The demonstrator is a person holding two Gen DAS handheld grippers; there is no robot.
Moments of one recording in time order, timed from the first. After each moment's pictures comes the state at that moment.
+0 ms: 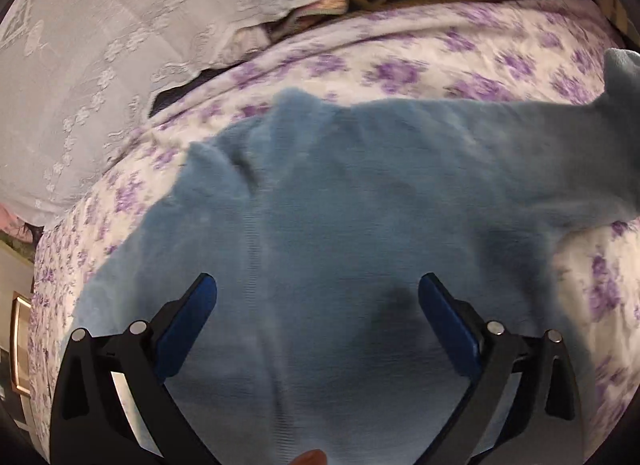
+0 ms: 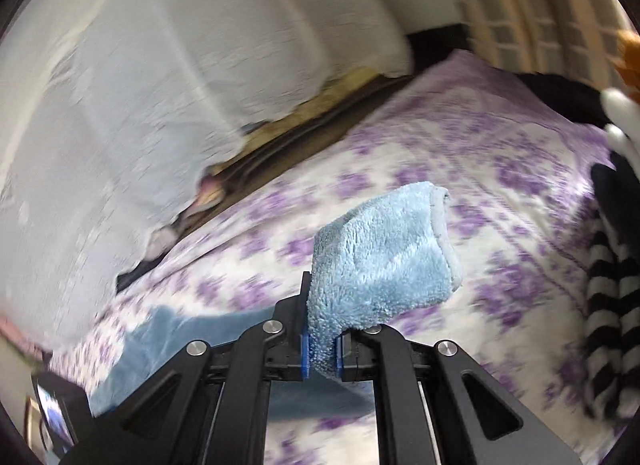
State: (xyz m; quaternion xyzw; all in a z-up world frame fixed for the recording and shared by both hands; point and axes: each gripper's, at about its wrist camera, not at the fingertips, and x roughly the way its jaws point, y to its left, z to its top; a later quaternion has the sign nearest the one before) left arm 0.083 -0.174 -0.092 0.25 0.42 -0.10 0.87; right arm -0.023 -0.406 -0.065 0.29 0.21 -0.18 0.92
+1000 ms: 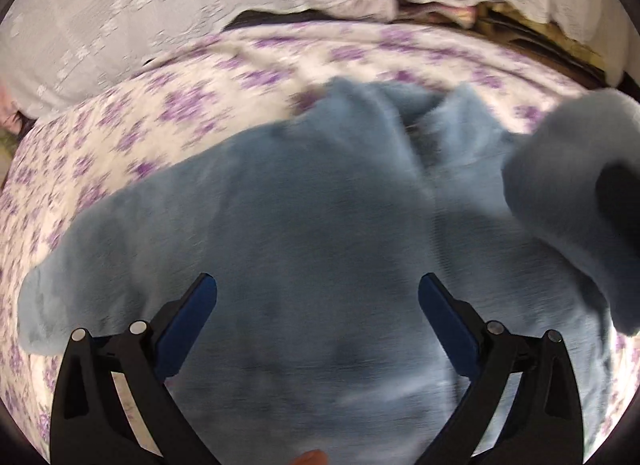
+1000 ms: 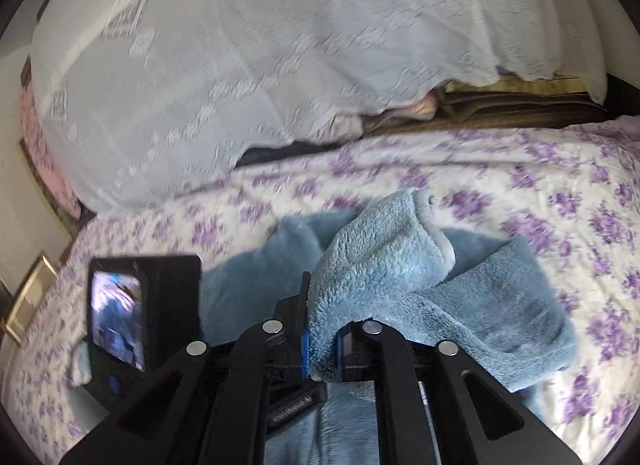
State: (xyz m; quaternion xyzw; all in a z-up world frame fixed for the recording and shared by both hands) left arm 0.144 -0.035 -0.104 0.08 0.48 -0.06 0.87; right arm 0.087 -0.141 -0.055 0.14 0.31 -0.01 0.94
